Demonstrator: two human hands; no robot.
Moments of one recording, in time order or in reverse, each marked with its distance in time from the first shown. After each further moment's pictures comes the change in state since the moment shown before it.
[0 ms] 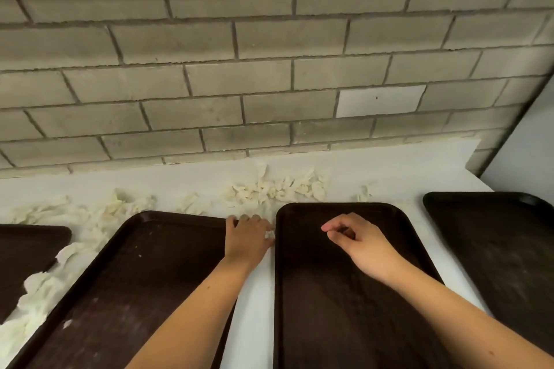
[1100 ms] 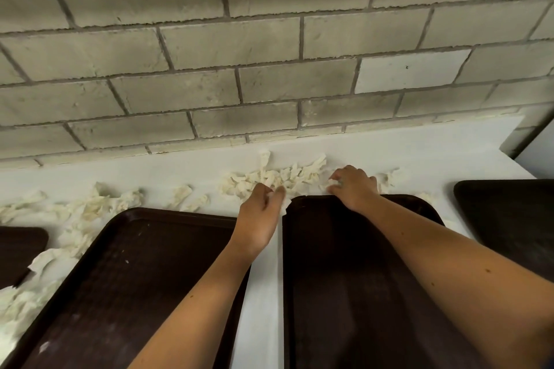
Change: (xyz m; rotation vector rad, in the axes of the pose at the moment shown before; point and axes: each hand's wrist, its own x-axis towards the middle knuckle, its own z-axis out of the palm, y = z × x) left_hand 0.032 0.013 -0.028 -1.051 0.024 -0.235; right_hand 0.173 0.051 0.026 -0.539 0.019 0.195
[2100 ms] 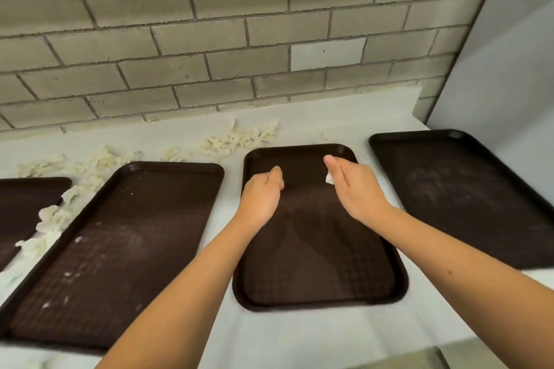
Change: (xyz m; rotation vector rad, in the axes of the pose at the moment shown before) left_hand -0.191 0.066 0.061 -0.049 -0.049 0.022; right_hand -0.288 0.060 -0.076 0.381 0.344 -0.296
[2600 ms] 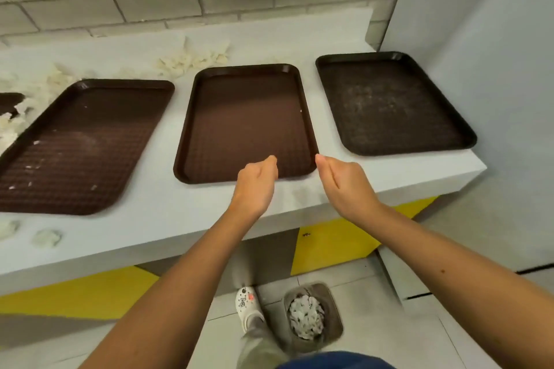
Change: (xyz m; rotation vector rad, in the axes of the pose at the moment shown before) left_hand -0.189 -0.022 0.123 0.039 -0.045 -0.043; right_hand -0.216 0.052 -0.061 -0.038 -0.071 0.020
